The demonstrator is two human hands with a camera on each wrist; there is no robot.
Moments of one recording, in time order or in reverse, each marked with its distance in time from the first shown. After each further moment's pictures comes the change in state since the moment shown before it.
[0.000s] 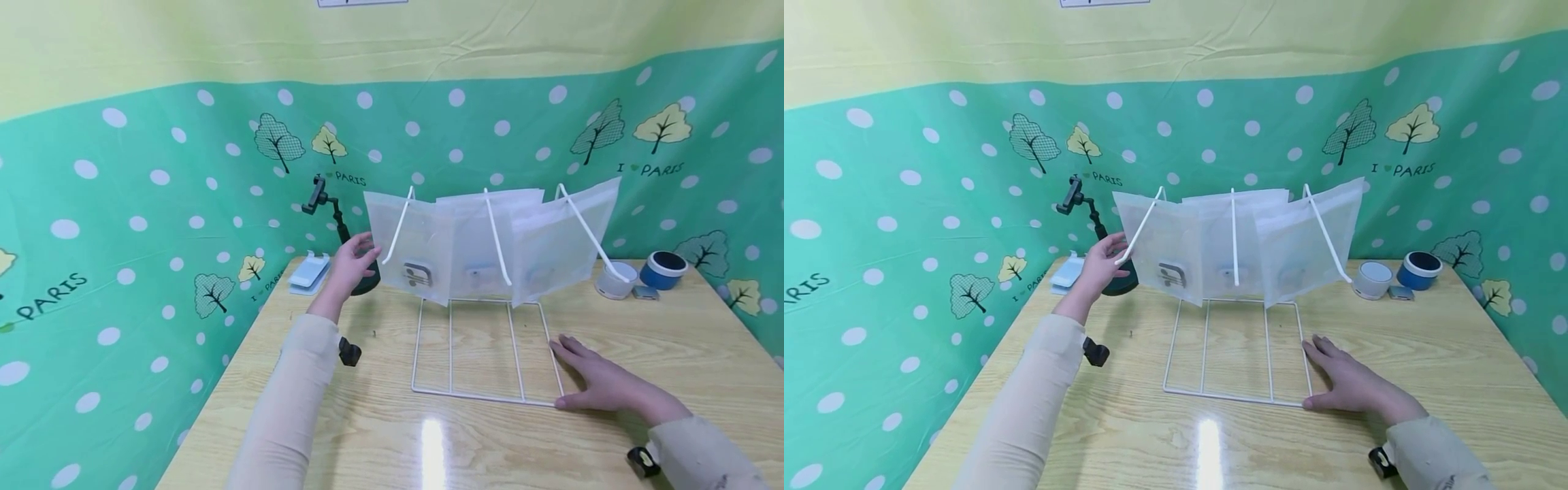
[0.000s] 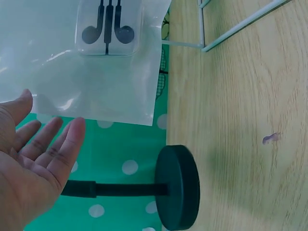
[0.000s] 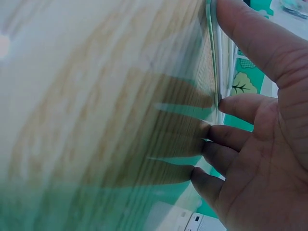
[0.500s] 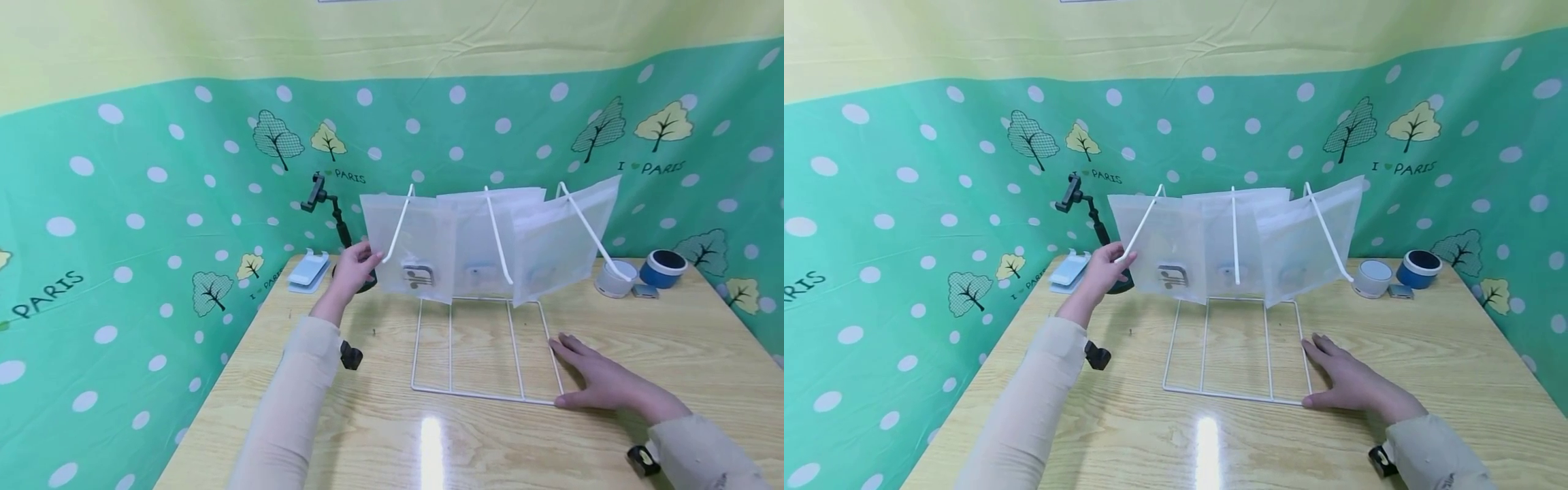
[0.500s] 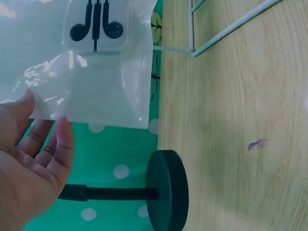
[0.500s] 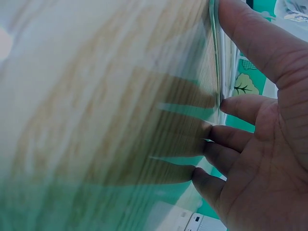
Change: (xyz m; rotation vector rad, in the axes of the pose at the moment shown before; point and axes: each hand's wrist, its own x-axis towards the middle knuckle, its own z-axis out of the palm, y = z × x) left_hand -0.001 -0.010 0.005 0.006 -0.047 0.031; right_hand -0.001 -0.003 0.000 -0.007 -0.002 0.001
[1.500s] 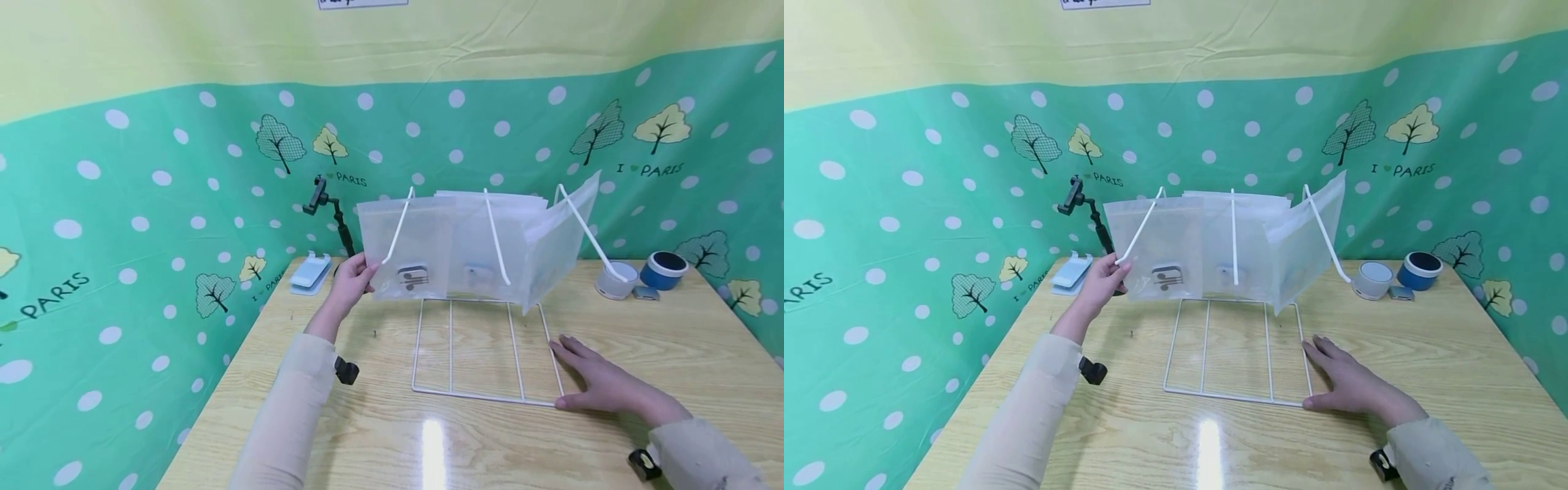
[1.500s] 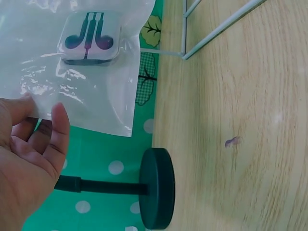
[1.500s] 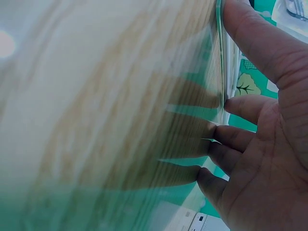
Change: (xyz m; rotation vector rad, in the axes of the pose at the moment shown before) left_hand -0.021 -0.012 0.000 -0.082 0.021 0.040; right_hand 0.000 0.006 0.006 0.015 0.029 -0.020
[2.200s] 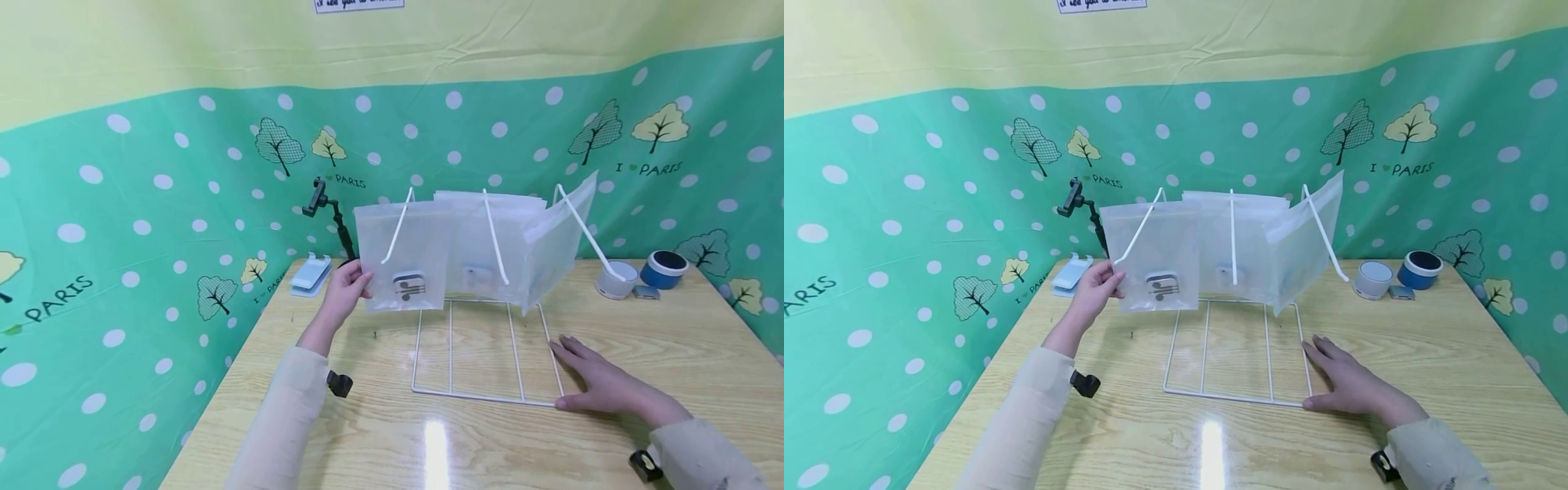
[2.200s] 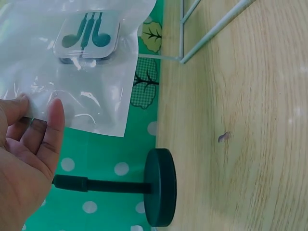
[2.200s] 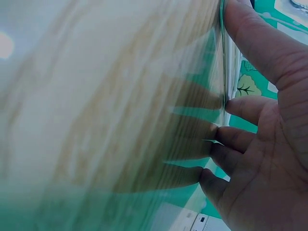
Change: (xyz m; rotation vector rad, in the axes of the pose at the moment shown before) left_hand -0.022 0.009 -0.005 -0.028 -0.007 0.062; right_hand -0.002 0.000 0.001 0.010 0.002 0.016
